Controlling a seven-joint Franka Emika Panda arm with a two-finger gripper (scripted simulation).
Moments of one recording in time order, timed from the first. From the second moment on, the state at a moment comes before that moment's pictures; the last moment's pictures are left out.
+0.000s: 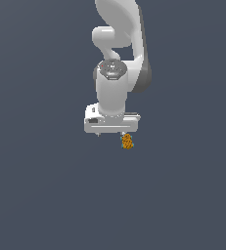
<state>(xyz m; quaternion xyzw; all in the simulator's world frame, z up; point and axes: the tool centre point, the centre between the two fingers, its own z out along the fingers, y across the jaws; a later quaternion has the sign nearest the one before) 0.005 -0.007 0.168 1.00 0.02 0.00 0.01</state>
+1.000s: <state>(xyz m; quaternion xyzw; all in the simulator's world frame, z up) -0.068 0.064 0.078 1.00 0.05 0.00 0.00</state>
